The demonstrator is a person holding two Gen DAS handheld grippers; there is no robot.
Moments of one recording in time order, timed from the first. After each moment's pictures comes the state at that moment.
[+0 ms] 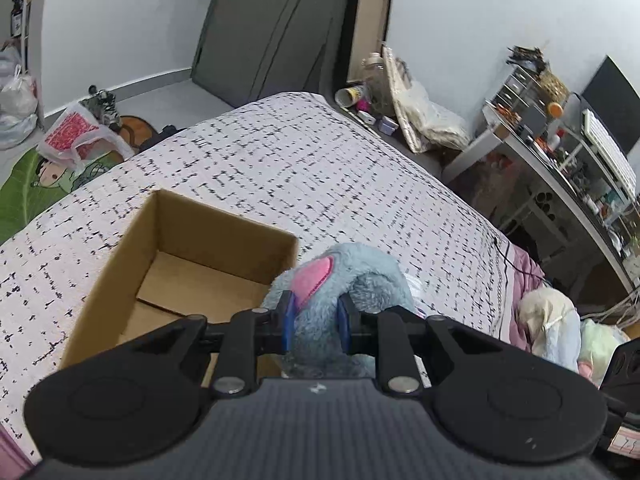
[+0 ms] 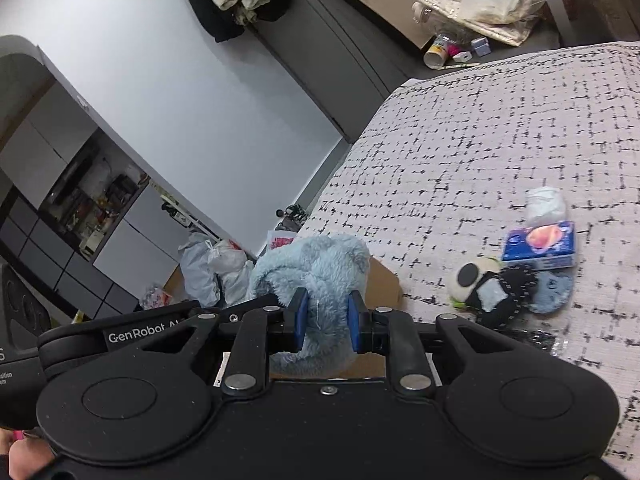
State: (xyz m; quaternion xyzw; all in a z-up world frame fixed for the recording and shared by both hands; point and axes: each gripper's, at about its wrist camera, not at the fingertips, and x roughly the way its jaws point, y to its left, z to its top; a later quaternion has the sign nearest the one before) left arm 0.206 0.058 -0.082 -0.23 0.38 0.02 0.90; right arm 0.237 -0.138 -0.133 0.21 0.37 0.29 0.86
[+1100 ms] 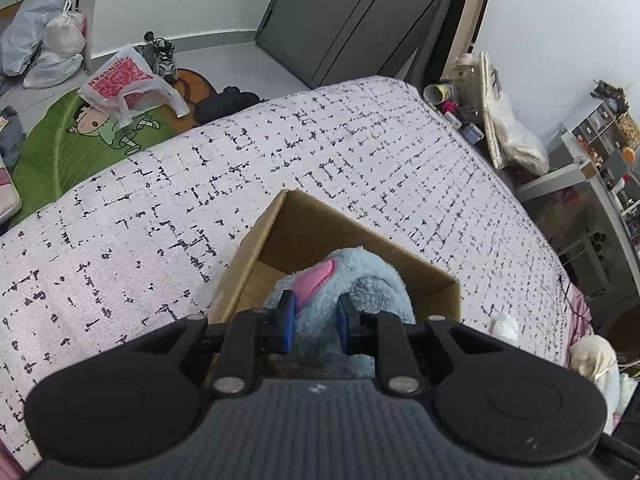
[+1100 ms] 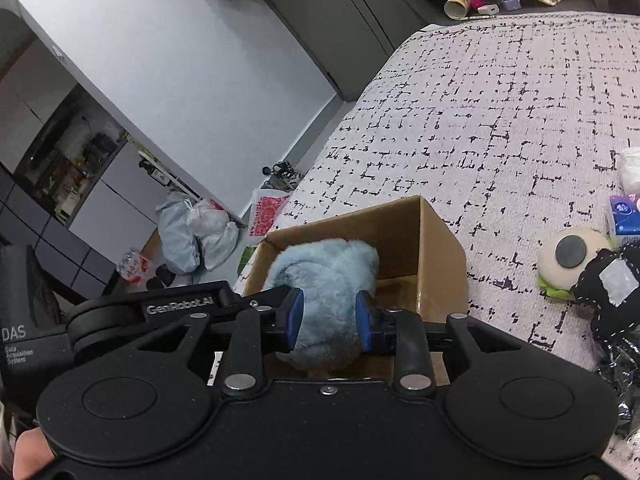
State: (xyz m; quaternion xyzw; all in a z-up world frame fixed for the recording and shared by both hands) left arm 0.249 0.165 -0.152 -0.28 0.42 0.08 0.86; right arm 0.266 -0.038 -0.171 0.17 0.42 0.28 0.85
